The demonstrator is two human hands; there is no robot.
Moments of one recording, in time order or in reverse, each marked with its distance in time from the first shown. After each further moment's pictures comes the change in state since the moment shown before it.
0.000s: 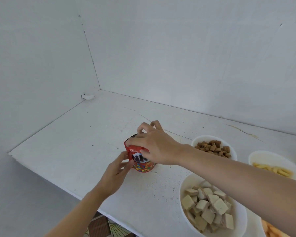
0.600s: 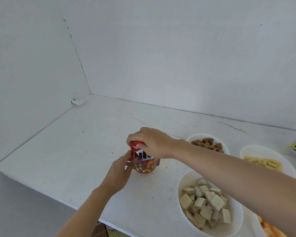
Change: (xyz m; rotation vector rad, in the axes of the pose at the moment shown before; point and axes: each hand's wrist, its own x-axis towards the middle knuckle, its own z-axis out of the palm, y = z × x) left_hand 0.030 0.000 0.014 0.350 0.002 0.039; right_hand 0.007 0.009 -0.011 0.289 -0.182 0.237
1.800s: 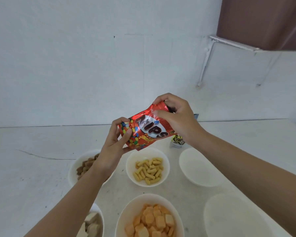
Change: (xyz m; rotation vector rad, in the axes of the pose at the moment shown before) left_hand 0.104 0.313 0.228 -0.903 -0.322 0.147; right_hand -0.344 0.160 -0.183 0.636 0.957 0.546
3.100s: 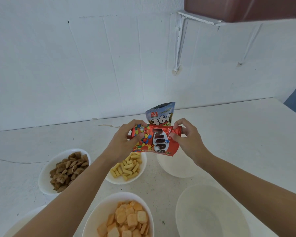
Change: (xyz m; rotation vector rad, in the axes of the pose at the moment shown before) left_hand 0.036 -0.036 0.092 0.613 -0.184 -0.064; right_hand -0.056 0.127 -0.089 -0.082 0.220 0.353
